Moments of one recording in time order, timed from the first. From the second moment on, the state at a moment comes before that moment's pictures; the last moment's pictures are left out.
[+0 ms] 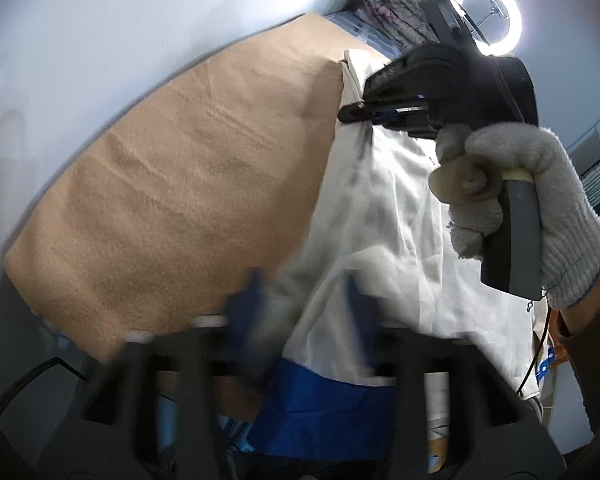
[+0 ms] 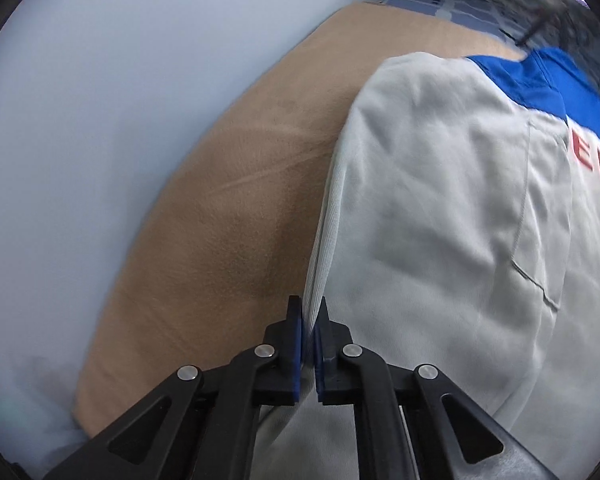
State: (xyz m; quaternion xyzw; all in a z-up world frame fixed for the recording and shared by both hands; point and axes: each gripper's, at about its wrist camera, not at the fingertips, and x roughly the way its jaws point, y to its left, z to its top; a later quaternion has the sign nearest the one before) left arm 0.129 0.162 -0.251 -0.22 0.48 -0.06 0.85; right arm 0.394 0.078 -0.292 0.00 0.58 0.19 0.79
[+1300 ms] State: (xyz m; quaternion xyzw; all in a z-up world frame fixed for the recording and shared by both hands) left arm 0.127 0.057 -0.202 -0.10 0.45 -0.17 0.87; right arm 0.336 -0.179 -0.318 0.23 0.55 0.15 0.79
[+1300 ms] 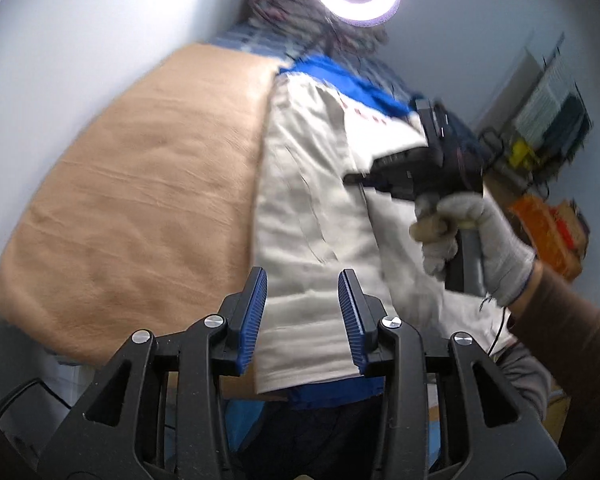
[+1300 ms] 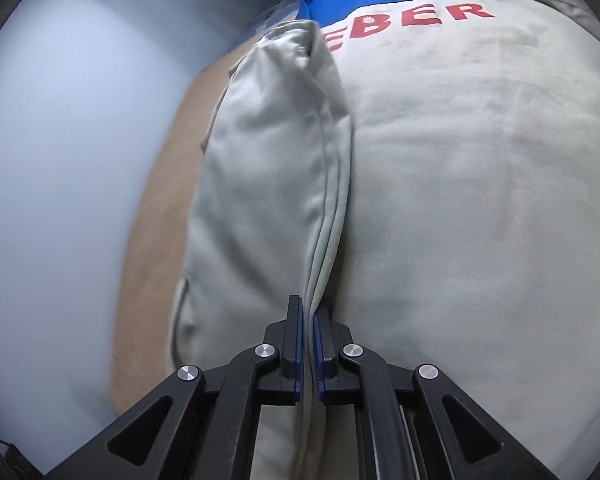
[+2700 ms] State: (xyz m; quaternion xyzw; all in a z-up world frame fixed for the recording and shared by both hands) left arm 0.128 0.018 -0.256 -0.05 0.46 -0.21 0.86; right arm 0.473 -0.119 -0.277 0.04 0.45 0.16 0.88
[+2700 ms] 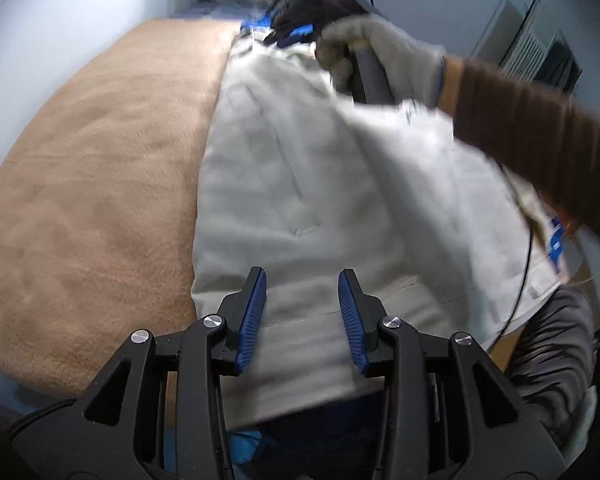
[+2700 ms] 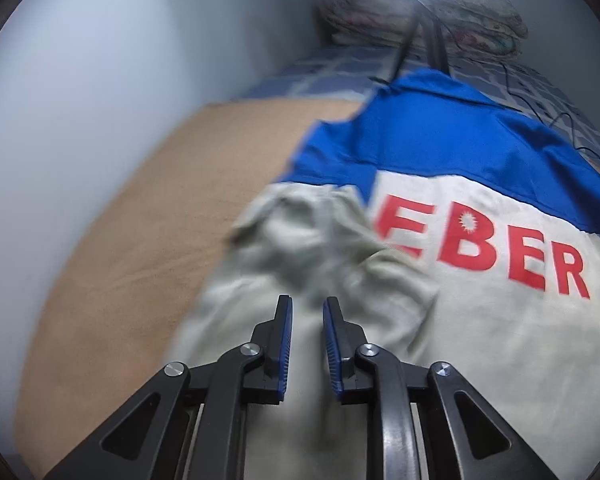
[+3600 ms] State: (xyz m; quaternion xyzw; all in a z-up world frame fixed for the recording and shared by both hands) left arm 0.106 0.040 -0.182 -0.08 0.39 -0.24 0.88; right arm 0.256 -0.205 -0.181 0.11 0.41 0.20 0.88
